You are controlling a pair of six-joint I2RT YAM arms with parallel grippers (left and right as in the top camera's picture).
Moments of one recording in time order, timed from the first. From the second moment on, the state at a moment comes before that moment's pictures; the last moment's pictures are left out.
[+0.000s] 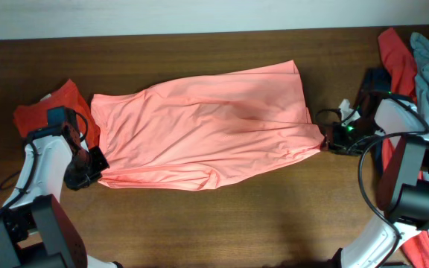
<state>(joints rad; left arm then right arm) 0.27 1.69 1.10 -0.99 -0.02 -0.26 -0.29 2.00 1.32 -0.96 -0.28 -0.13</state>
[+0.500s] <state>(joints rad) 0.27 1.69 1.10 -0.99 -0.02 -0.26 -0.28 2.00 1.32 -0.93 -0.37 -0.13</state>
